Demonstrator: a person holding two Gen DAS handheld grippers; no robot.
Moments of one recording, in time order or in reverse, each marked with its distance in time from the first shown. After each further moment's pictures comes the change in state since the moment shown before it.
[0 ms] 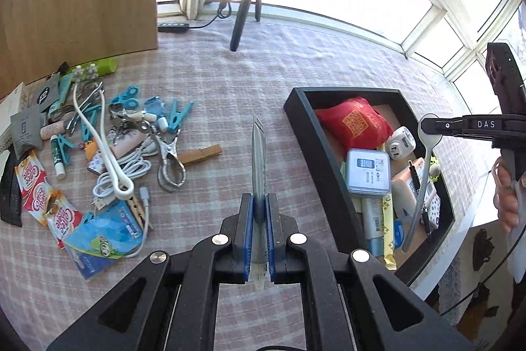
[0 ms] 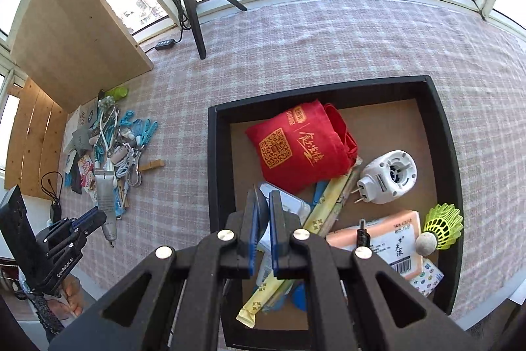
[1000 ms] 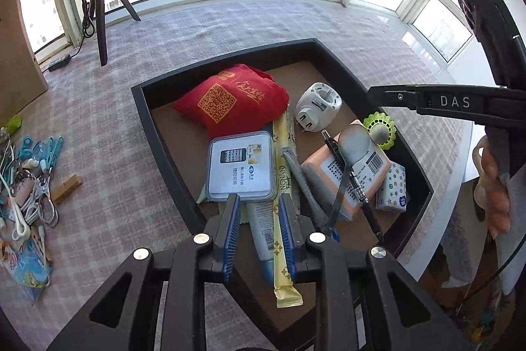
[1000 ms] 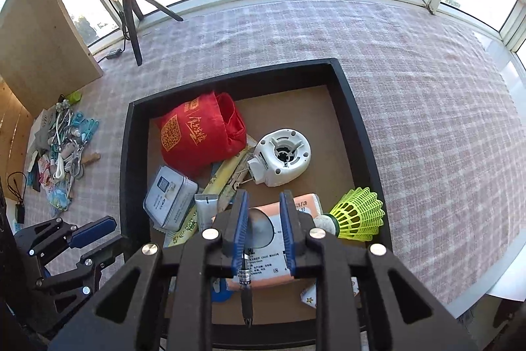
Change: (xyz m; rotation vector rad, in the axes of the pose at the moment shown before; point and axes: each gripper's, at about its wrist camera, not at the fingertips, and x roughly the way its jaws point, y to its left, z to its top) left arm 0.047 -0.122 -0.002 0.175 0.058 -0.020; right arm -0.017 -0.063 -0.029 -0.034 -0.105 -0.134
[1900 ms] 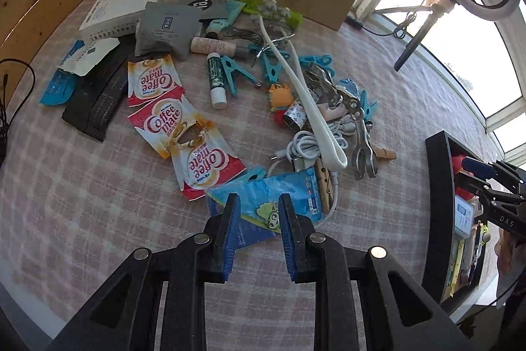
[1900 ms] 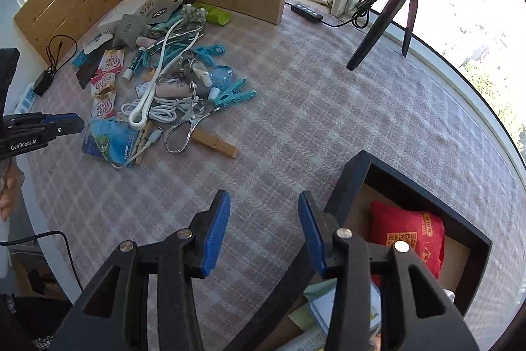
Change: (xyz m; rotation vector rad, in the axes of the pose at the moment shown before) left arm -0.089 0.330 -0.131 -0.695 -0.047 0.266; right arm 0.084 0.274 0.022 -0.696 0.063 0.168
